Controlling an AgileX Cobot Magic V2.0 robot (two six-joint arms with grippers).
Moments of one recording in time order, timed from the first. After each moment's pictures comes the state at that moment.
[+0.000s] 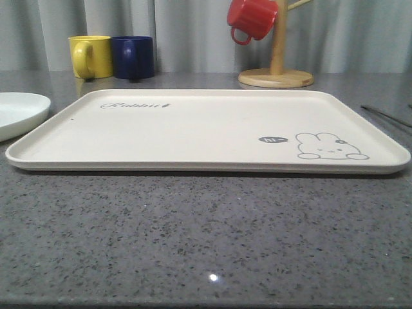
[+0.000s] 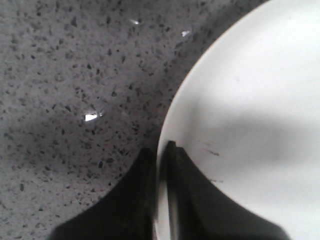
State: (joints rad) left arm 0.19 1.84 -1.52 -0.04 1.13 0.19; right arm -0.01 -0.01 0.03 -0.01 0.01 0.14
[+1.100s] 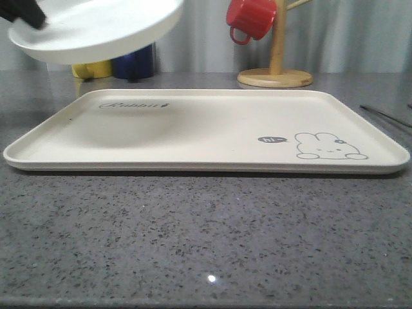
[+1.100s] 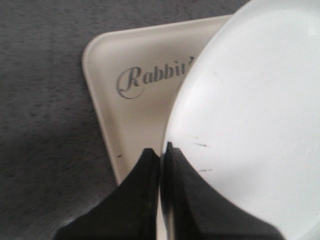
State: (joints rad) left arm -0.01 1.66 -1.51 -0.63 1.11 0.48; right arm -0.01 -0.01 0.03 -0.01 0.01 0.14
